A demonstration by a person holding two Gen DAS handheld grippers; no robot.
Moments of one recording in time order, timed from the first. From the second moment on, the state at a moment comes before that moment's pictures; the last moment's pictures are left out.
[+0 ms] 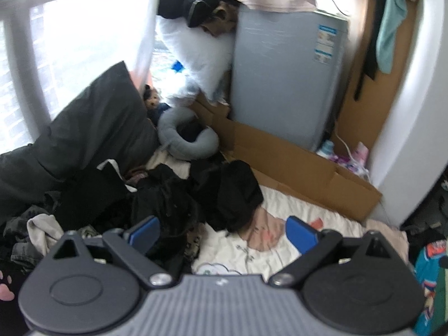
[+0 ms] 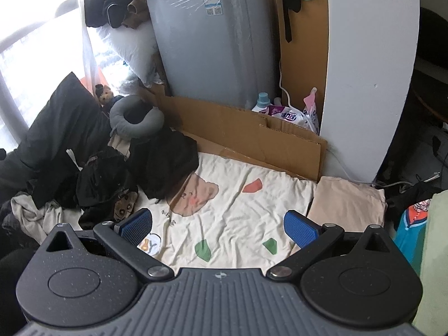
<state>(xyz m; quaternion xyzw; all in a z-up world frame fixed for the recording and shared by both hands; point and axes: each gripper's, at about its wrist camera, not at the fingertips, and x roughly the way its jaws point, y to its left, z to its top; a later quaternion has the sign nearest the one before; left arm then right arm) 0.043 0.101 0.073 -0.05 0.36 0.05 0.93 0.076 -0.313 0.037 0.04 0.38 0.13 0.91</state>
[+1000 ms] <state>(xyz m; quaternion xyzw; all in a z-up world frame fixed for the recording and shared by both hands) 0.106 0.182 -0.091 -0.14 0.43 0.19 0.87 0.200 -0.236 -0.041 -0.06 0.39 0.27 0.88</state>
